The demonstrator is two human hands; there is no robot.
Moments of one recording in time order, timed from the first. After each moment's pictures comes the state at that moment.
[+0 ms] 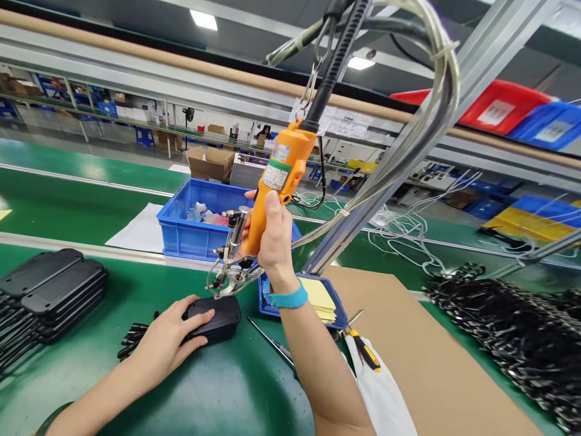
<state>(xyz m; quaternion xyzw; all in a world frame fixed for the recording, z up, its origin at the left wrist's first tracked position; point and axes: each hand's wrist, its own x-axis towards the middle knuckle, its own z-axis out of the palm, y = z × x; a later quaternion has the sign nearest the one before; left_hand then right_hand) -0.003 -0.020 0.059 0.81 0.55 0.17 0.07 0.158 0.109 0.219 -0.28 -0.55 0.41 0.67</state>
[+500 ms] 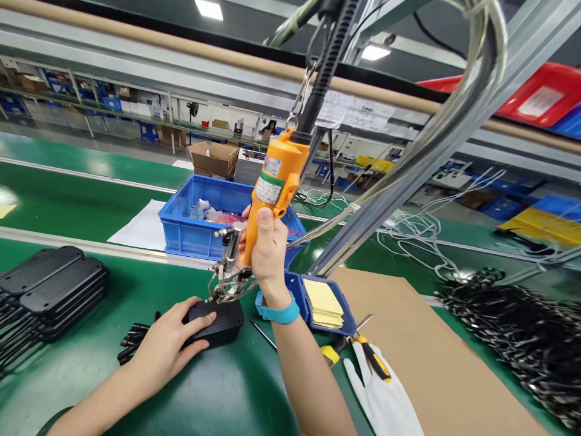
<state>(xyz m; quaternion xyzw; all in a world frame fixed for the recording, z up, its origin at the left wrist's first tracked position) -0.002 -0.022 0.050 0.81 0.55 0.21 0.06 0.151 0.103 0.194 -0.31 -0.56 0.44 0.63</state>
